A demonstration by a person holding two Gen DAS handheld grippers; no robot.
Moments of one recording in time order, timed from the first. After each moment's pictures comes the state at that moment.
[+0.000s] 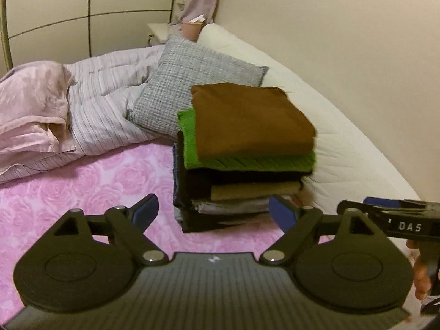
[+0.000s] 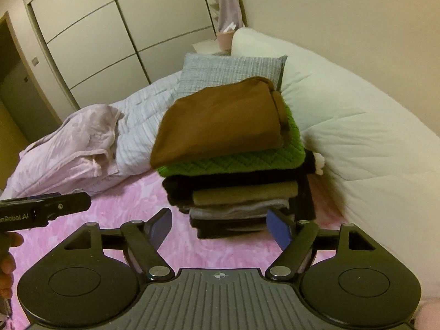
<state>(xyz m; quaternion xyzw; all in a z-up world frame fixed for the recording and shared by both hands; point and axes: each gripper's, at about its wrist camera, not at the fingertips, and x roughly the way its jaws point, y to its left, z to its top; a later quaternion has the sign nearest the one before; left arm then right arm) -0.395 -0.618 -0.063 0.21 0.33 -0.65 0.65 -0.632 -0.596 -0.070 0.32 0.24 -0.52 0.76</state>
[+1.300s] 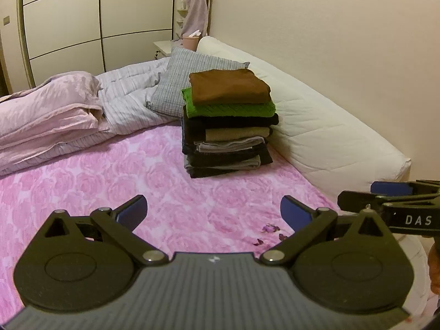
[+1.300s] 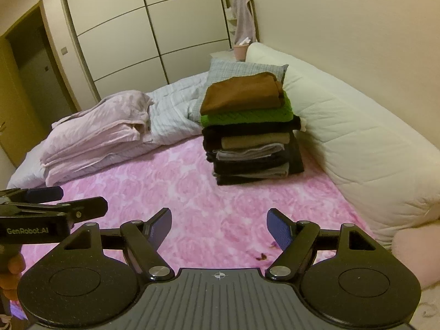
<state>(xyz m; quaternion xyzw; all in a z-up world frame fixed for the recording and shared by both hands) -0.470 -0.340 -0.025 0.22 0.28 -0.64 0.68 -0.646 -0.335 -0.036 0.28 0.24 -0.51 0.78</state>
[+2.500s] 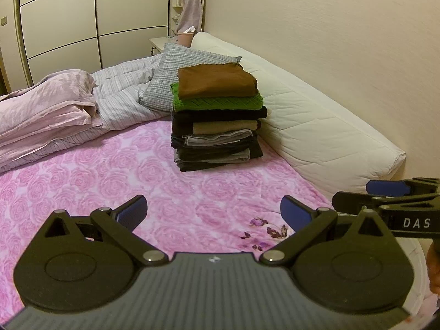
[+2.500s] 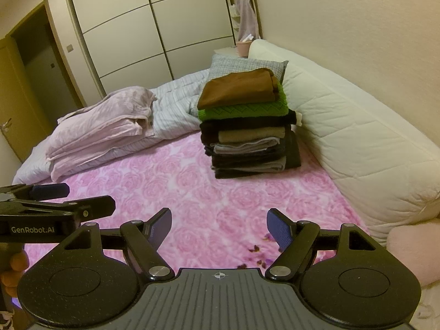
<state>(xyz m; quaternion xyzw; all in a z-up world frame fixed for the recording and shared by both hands) -0.505 -0.337 -0.025 0.23 0.28 -0.64 0.68 -0.677 -0.319 -0.035 0.29 0.24 -0.50 0.78</state>
